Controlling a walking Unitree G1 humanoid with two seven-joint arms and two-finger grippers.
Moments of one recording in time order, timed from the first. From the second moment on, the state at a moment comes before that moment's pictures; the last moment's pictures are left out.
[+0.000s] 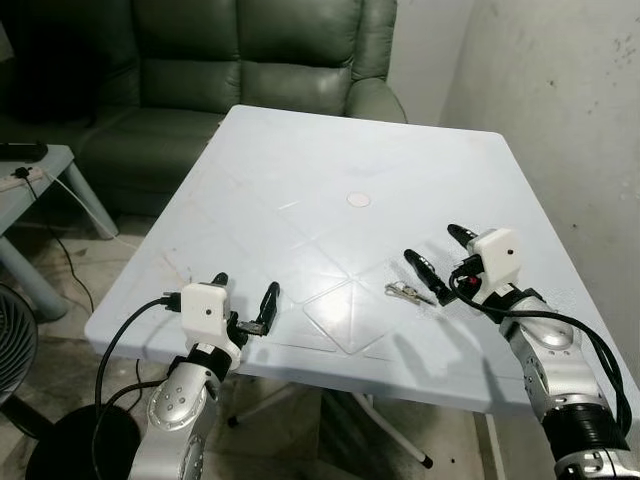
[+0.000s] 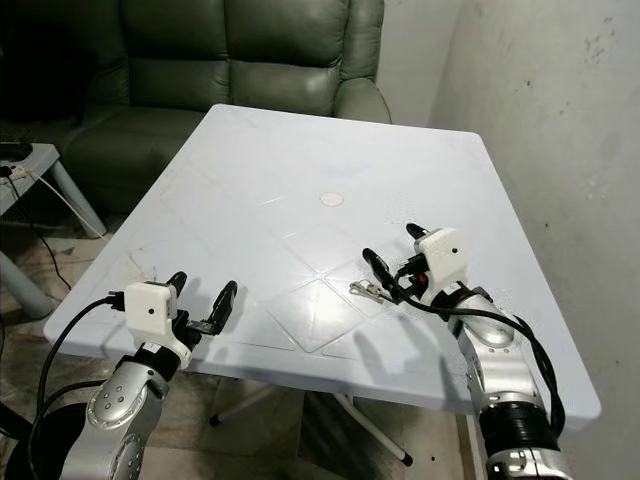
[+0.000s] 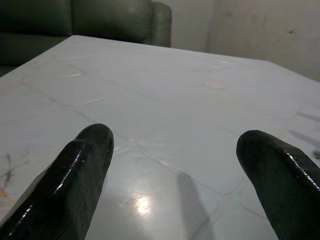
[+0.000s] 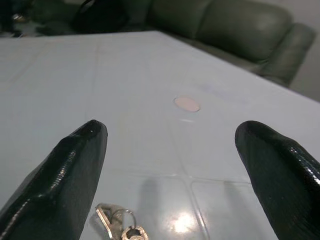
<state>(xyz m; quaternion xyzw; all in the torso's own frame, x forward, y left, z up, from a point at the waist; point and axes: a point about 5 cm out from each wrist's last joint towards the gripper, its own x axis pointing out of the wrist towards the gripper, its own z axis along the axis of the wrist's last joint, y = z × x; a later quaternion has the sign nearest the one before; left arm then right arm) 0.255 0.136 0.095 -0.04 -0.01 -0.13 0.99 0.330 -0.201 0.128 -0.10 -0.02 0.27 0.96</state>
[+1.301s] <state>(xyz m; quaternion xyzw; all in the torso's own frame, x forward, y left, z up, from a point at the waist) 0.218 0.104 0.098 -0.03 0.00 -0.20 0.98 0.345 -0.177 0.099 -0.10 0.13 0.41 0.90</state>
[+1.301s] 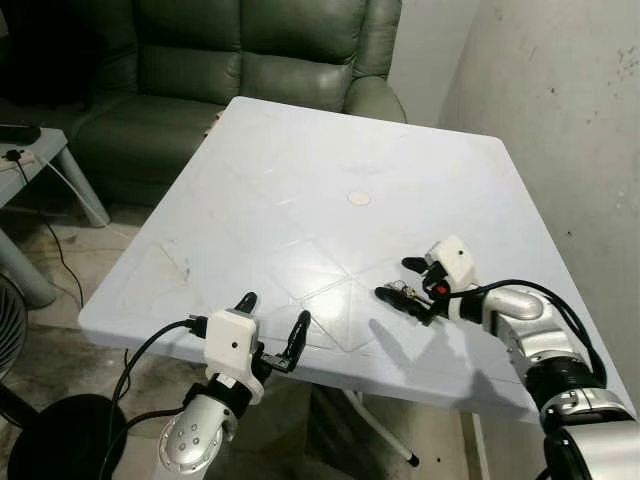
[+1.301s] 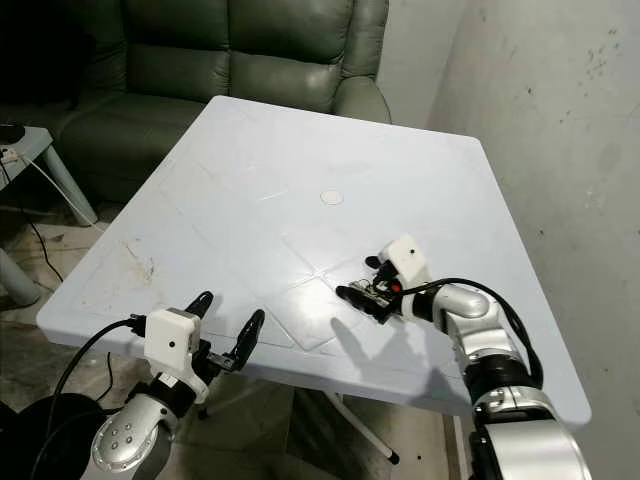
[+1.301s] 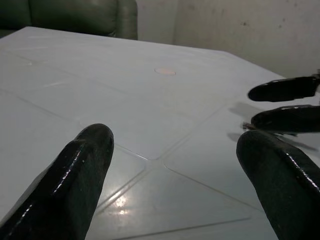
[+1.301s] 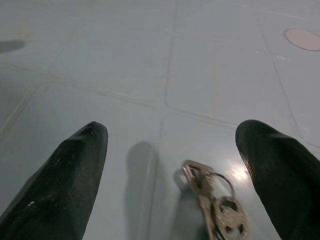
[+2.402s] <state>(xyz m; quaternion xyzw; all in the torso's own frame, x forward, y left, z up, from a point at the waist) 0.214 0.103 0.098 -0.03 0.02 -0.20 0.98 0.351 -0.186 0.094 -0.10 0.17 0.35 0.92</state>
